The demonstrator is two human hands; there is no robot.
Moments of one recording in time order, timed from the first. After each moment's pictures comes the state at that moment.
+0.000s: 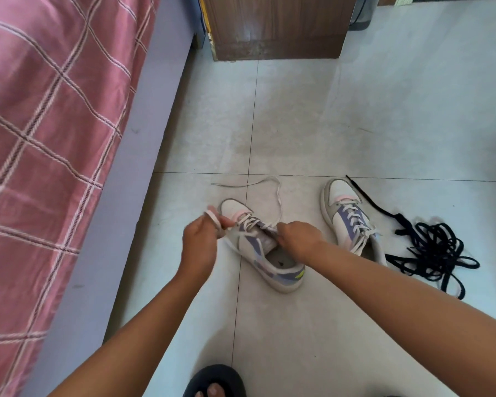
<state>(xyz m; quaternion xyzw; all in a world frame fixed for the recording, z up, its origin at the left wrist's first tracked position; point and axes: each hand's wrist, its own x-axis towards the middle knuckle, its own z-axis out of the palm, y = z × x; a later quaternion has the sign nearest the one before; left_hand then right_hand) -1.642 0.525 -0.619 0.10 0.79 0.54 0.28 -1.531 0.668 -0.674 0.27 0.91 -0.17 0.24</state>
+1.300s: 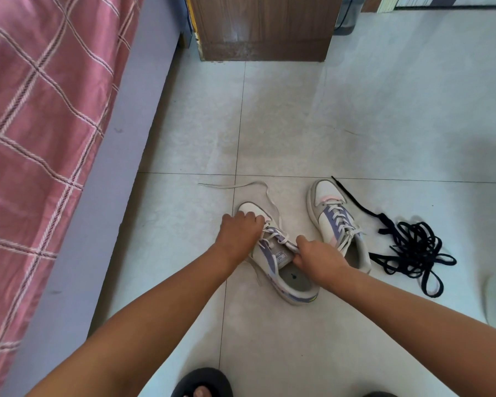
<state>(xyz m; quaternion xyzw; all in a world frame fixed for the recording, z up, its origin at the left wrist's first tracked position) -1.628 0.591 -0.675 0.44 0.86 0.08 0.24 -1.467 0.667 -0.671 0.33 0.89 -0.19 0.24</state>
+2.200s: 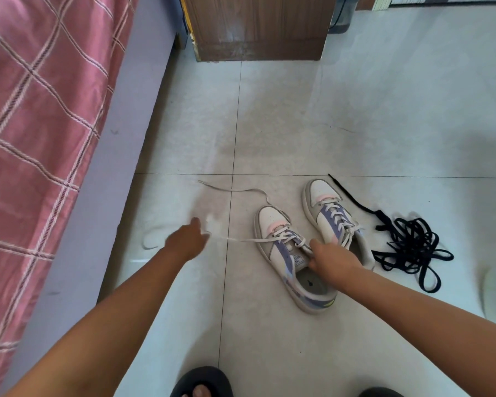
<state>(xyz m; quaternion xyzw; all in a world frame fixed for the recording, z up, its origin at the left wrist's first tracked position) -1.698 0.531 -0.690 0.34 0.88 -0.06 0.32 -1.443 0.679 -0.672 0.37 0.86 -0.19 0.28</state>
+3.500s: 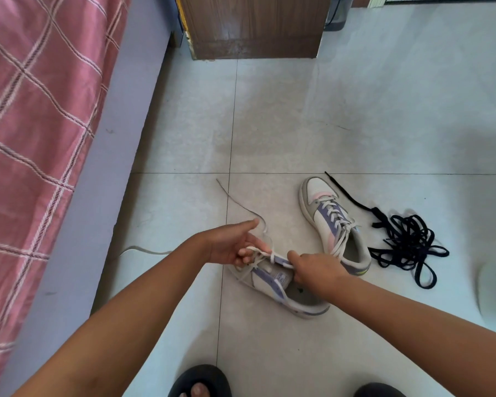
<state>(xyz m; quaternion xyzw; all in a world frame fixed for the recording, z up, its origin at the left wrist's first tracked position) -1.641 0.579 -0.663 0.13 0.60 0.23 0.76 -1.446 0.654 -0.672 0.23 0.92 -0.13 0.30</state>
